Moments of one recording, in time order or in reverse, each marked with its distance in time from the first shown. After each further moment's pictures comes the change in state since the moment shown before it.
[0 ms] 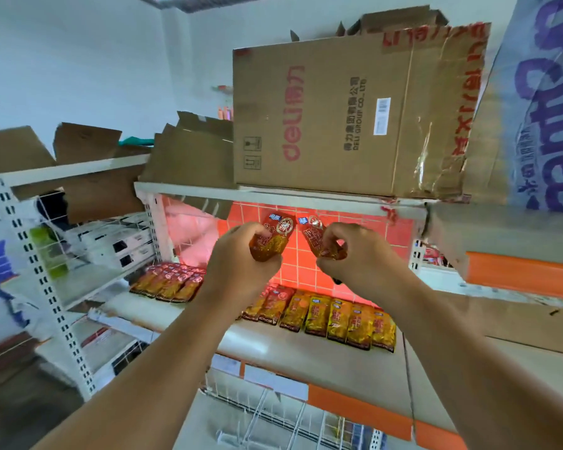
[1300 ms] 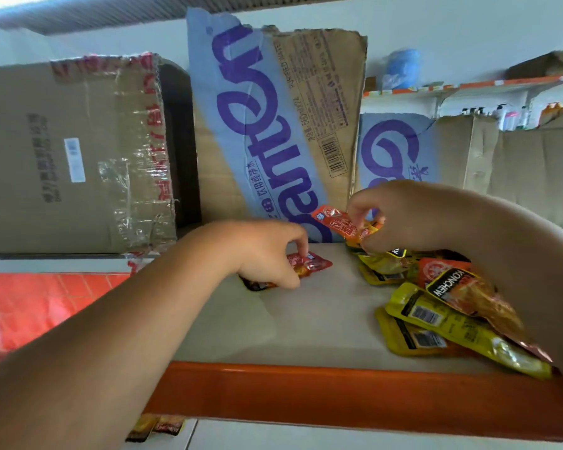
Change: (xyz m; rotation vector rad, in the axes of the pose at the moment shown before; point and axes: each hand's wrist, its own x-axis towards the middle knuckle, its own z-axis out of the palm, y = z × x) left_hand 0.104 0.417 0.311 0.407 -0.948 0.253; right_hand -0.041 0.309 -0.418 -0.566 -0.150 0.111
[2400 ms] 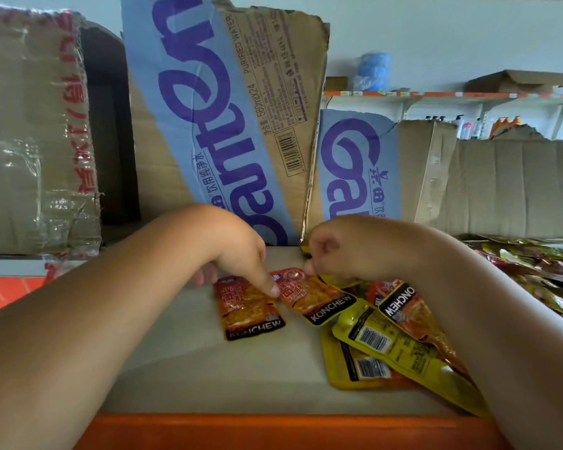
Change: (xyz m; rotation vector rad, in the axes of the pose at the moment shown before) left_hand 0.053 0.025 -0.006 0.106 -0.299 -0.209; right_hand 0.013 0.027 0.027 0.150 -0.207 0.051
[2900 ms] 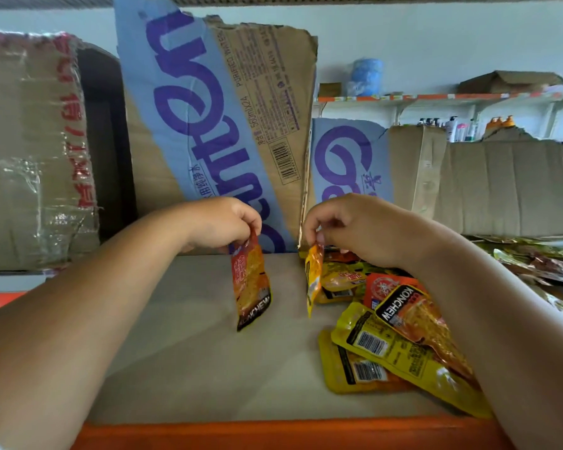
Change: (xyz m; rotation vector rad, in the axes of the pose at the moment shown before) left_hand 0.021 -0.033 -0.011 -0.489 0.376 0.314; right_hand -0.003 0.009 -0.011 0.133 0.255 -0.171
